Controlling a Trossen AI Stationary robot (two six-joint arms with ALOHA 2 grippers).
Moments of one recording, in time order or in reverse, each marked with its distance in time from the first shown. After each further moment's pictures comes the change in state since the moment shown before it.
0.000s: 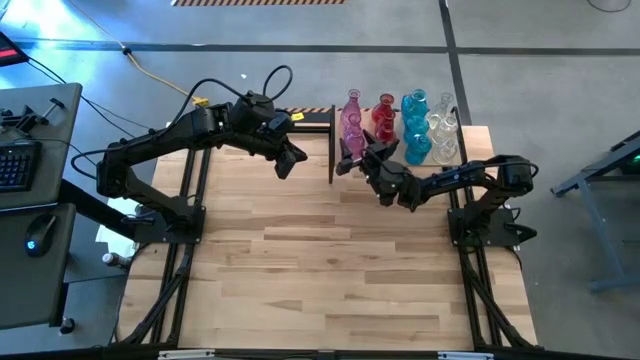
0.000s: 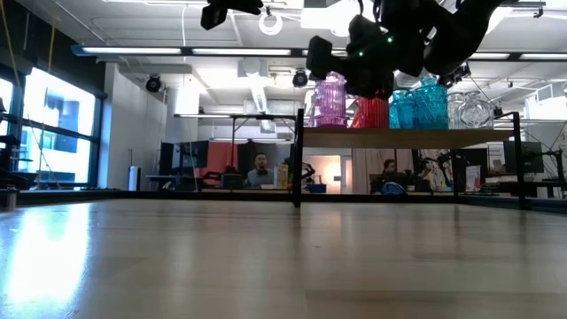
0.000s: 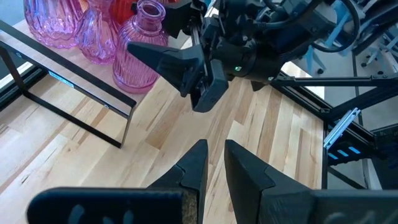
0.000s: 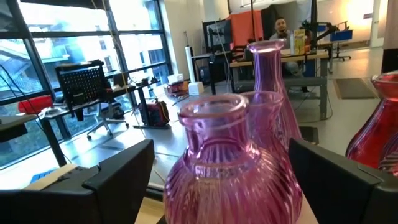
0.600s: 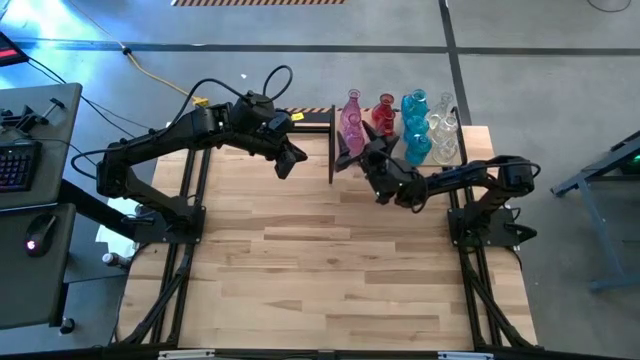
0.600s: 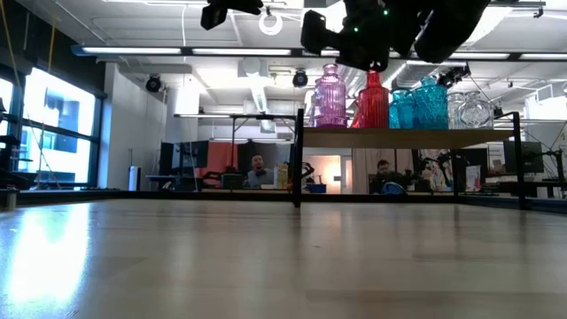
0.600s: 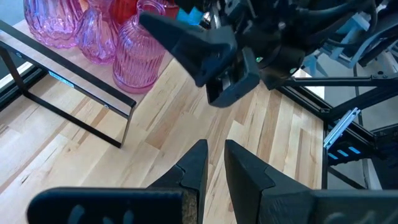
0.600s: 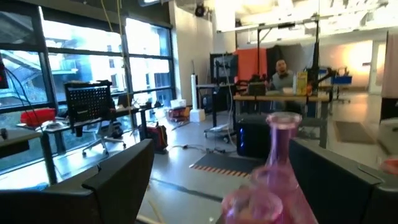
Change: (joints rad) left arm 0.000 0.000 0.000 0.000 0.000 0.000; right arm 0.028 -0.004 0.075 0.150 -0.010 -0.289
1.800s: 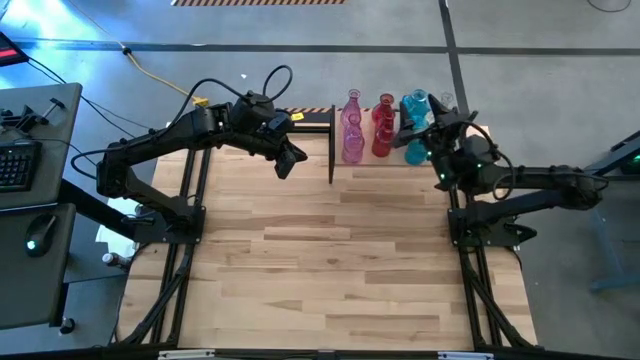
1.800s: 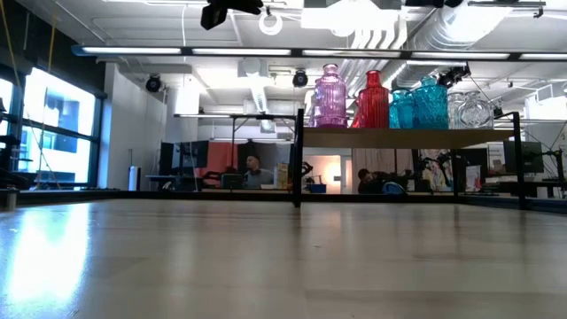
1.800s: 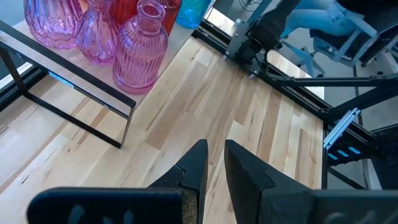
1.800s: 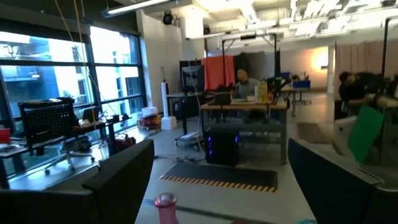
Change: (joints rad) left arm 0.000 0.000 0.000 0.001 0.000 0.000; right arm 0.004 -0.644 0.011 -0.574 0.127 -0.082
